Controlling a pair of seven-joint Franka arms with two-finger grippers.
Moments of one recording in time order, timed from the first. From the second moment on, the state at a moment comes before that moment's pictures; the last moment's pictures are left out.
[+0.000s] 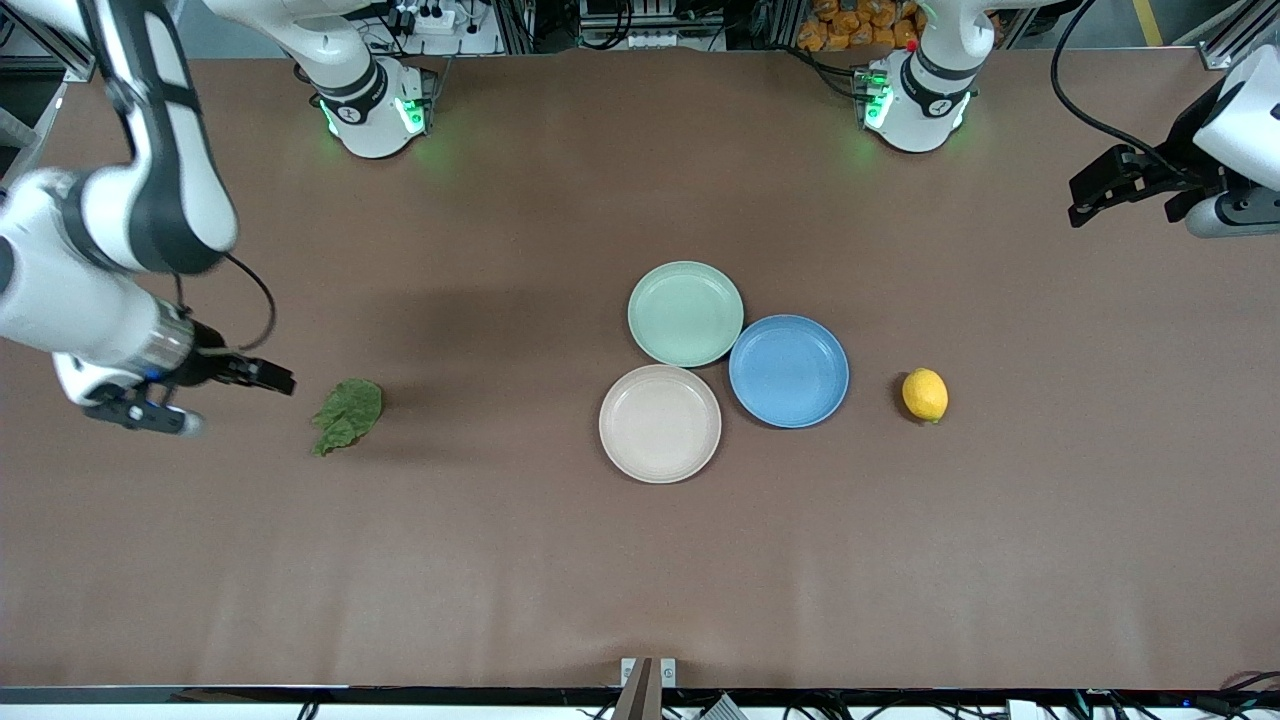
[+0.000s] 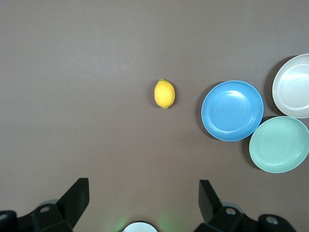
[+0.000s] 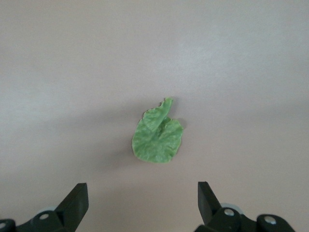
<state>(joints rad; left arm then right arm) 0.01 -0.03 -0.14 -1.50 0.02 1.43 -0.16 0.11 0.15 -0.13 -1.85 0.10 1.99 0.15</state>
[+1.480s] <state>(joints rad) 0.07 -0.03 -0.17 -1.49 0.02 1.47 -0.16 0.09 -0.06 -0.10 -1.56 0.00 1.48 0.07</state>
